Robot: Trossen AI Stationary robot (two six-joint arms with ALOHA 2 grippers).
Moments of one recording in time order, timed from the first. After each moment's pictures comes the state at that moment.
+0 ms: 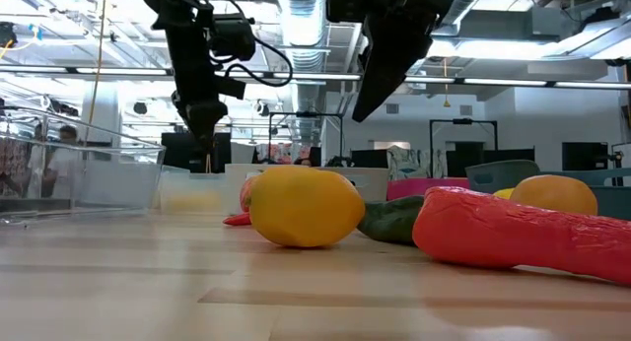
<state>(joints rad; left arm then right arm) 0.51 1.46 1.06 -0.83 -0.40 0.02 0.19 1.79 1.43 -0.75 0.13 0.18</state>
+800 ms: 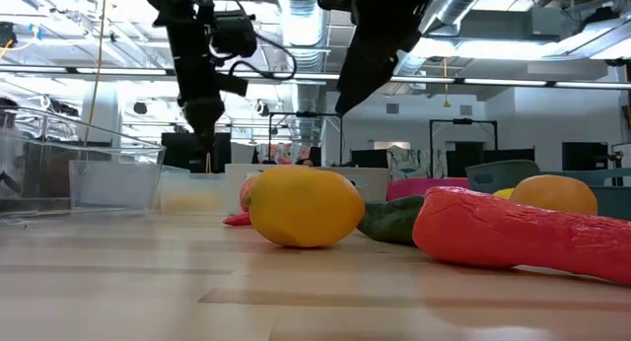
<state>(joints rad) 0.49 1.46 1.07 -0.83 -0.37 0.11 0.20 1.79 1.43 -0.66 0.12 0.18</state>
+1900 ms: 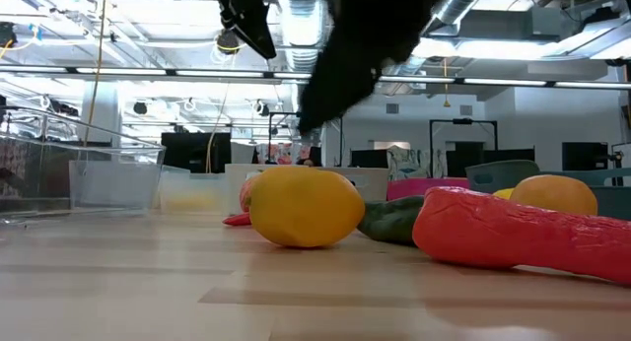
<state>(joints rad) 0.24 1.46 1.49 -0.89 -0.38 0.11 0.36 1.93 1.44 -0.42 0.13 0.21</state>
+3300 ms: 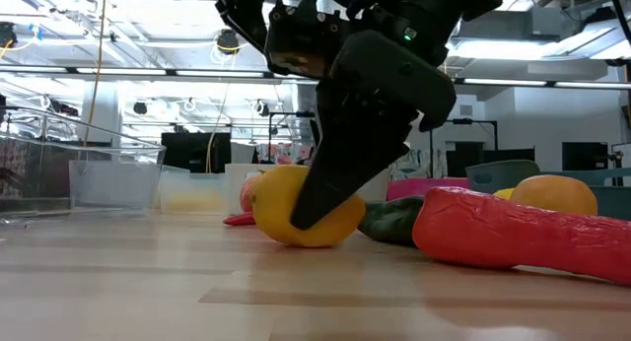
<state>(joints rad) 0.16 1.46 1.49 -0.94 -0.38 0.09 0.36 2.09 1.44 -0.37 0.18 0.22</state>
